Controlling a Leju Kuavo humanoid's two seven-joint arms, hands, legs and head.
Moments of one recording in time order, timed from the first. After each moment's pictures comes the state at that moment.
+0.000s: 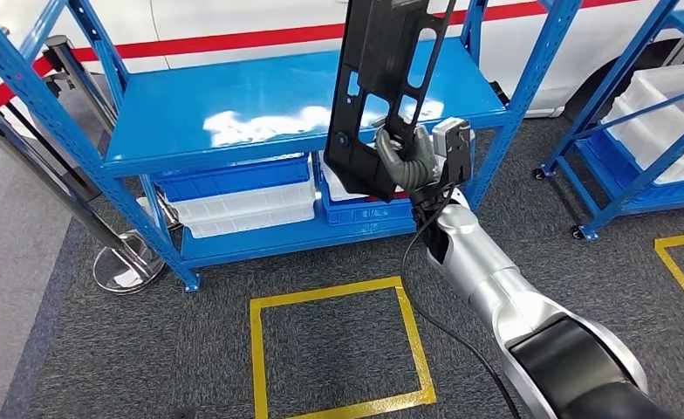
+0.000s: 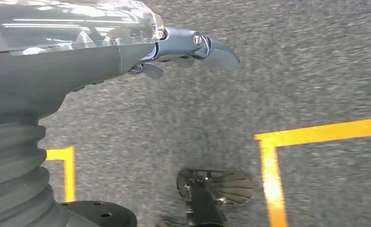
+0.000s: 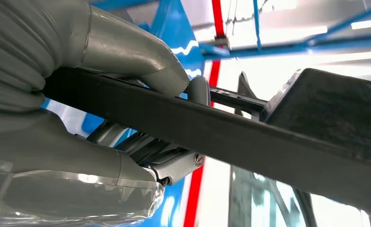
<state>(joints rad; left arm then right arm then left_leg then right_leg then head) -0.14 -0.08 -0.94 -0.18 0.89 0.46 -0.40 -0.95 0.03 0.50 -0.63 -0.36 0.01 -0.58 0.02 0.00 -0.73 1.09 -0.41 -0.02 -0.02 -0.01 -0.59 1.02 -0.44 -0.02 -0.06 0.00</state>
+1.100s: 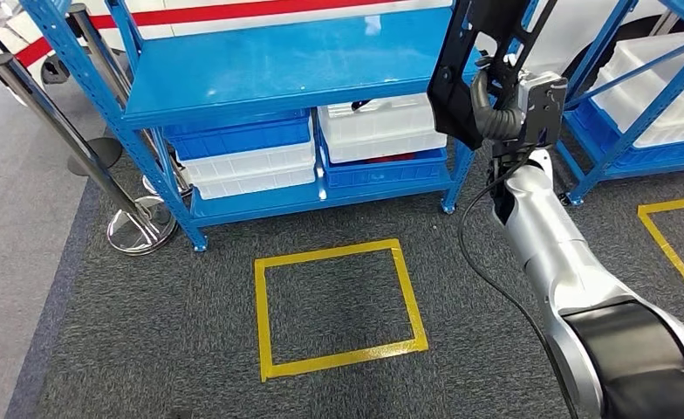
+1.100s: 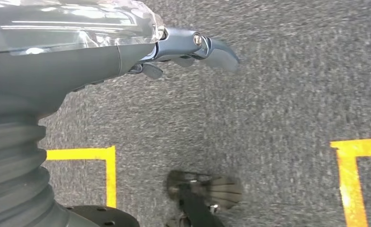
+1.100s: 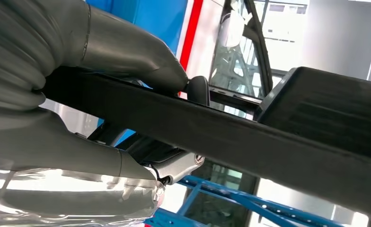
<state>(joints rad) -0.13 -0.07 -0.93 -0.18 0.91 0.46 -0.39 -1.02 -0.12 0.29 -0.68 -0.14 -0.20 -0.61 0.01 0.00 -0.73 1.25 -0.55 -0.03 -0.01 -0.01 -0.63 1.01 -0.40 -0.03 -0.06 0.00</state>
